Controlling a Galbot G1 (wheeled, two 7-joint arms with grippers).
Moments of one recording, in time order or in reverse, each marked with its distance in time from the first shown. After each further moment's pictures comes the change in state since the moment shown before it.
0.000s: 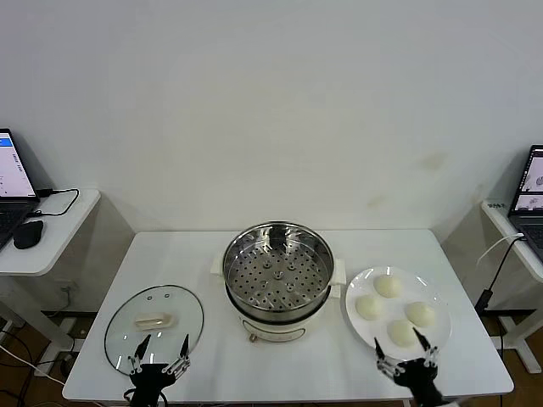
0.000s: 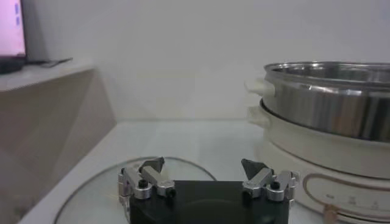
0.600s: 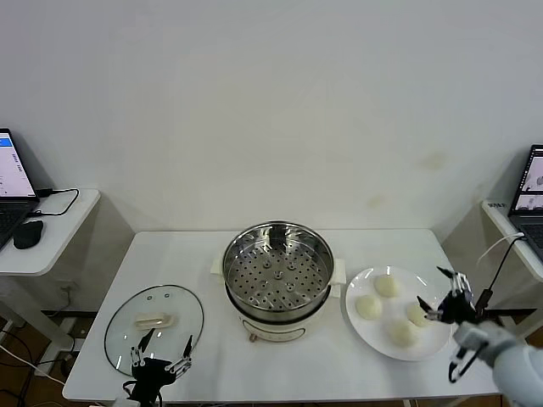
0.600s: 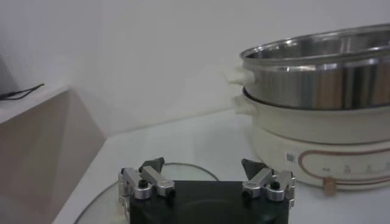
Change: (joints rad) left arm -0.008 0.005 -0.018 -0.016 0.138 0.076 0.050; right arm 0.481 -0.537 -0.209 -0.266 -0.083 -0.089 -0.419
